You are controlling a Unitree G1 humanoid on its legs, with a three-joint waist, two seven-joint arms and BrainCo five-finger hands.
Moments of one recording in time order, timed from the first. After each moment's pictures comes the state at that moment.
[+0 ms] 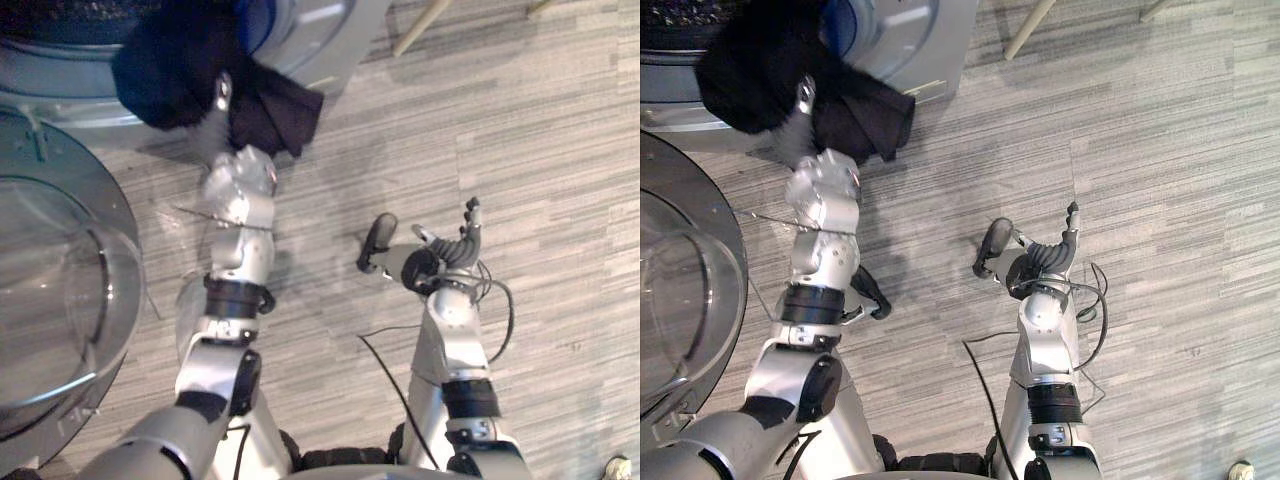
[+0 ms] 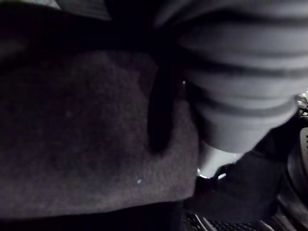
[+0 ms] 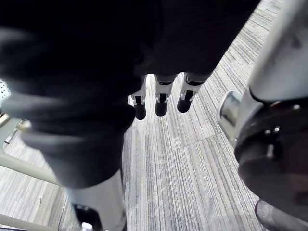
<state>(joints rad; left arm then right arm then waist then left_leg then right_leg) -0.87 0.11 0.09 0.28 -0.58 -0.22 0.56 -0.27 0.08 -0.09 0.12 -0.18 0.00 -0.50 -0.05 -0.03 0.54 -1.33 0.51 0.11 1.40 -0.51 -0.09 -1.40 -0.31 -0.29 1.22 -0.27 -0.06</state>
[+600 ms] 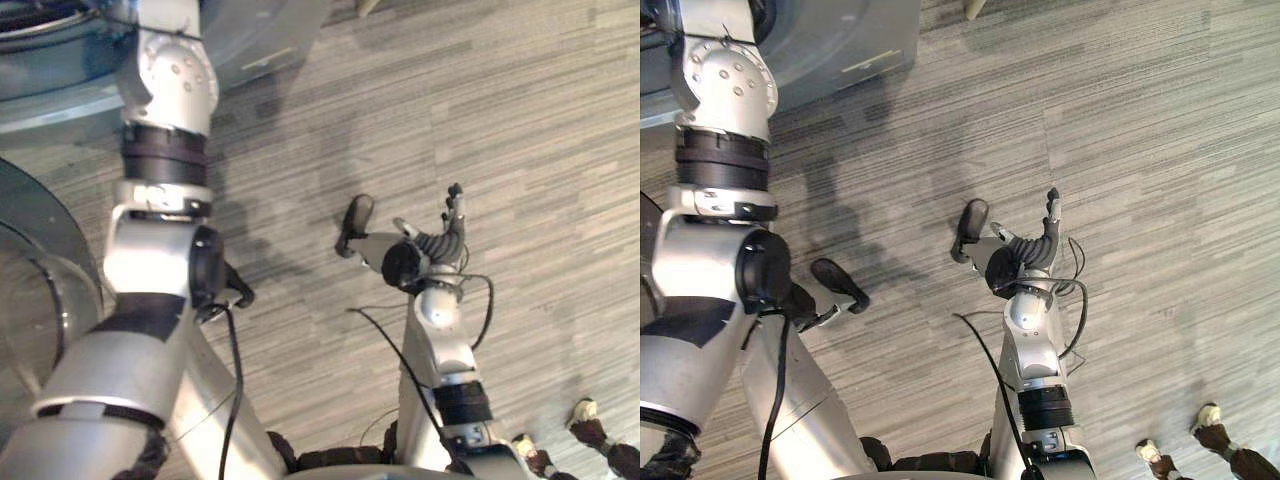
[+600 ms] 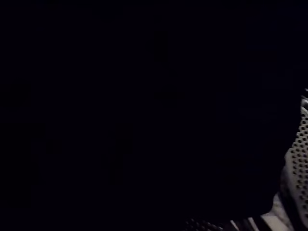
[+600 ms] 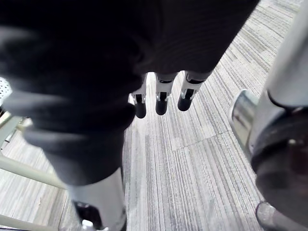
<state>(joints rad) -1.54 0.43 0.10 0.69 -0.77 -0.23 0.65 -0.27 0.09 0.02 0.10 -0.15 -0.08 -0.50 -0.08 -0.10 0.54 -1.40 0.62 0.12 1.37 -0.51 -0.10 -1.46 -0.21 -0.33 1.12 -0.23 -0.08</state>
